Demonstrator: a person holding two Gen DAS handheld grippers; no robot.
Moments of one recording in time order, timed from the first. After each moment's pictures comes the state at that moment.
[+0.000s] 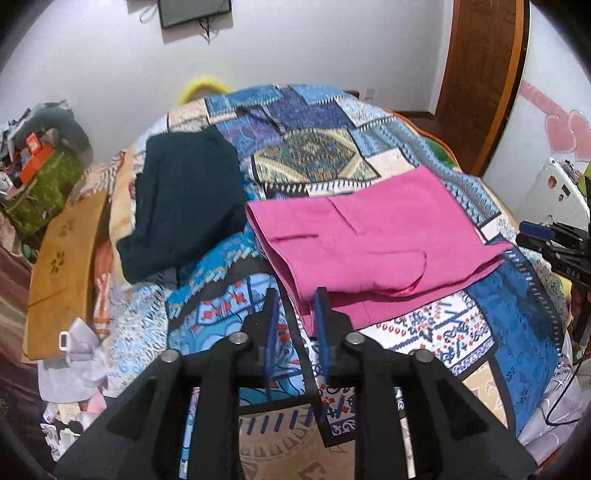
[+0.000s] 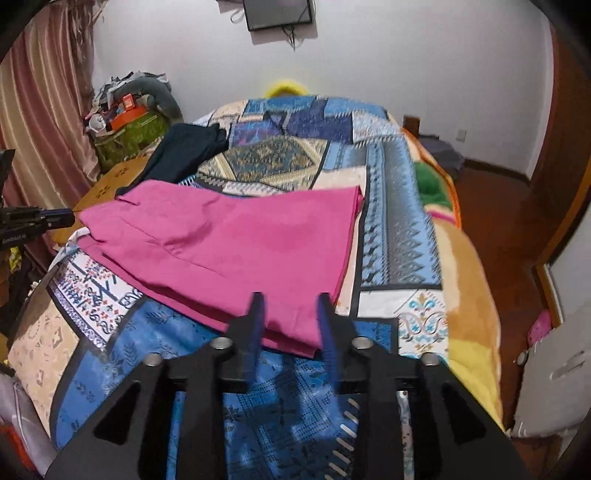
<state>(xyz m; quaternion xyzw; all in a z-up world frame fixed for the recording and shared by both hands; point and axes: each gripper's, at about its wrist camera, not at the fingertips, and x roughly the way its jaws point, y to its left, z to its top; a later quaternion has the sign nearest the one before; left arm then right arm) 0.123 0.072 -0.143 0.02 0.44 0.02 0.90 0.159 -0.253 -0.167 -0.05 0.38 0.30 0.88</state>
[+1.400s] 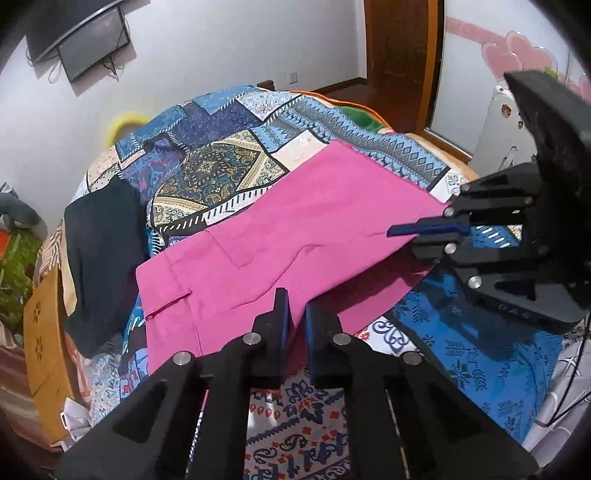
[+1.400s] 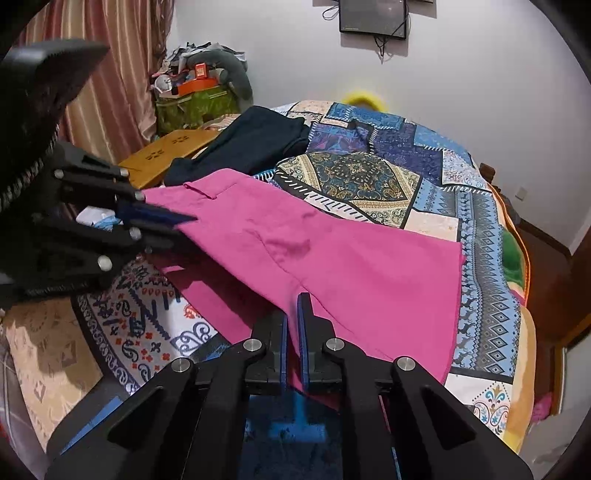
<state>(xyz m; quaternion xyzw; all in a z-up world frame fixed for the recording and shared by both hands) 0.174 -0.036 -0.176 0.13 0.46 -0.10 0.87 0.152 -0.163 -0.173 -0.13 0.34 0.40 0.84</state>
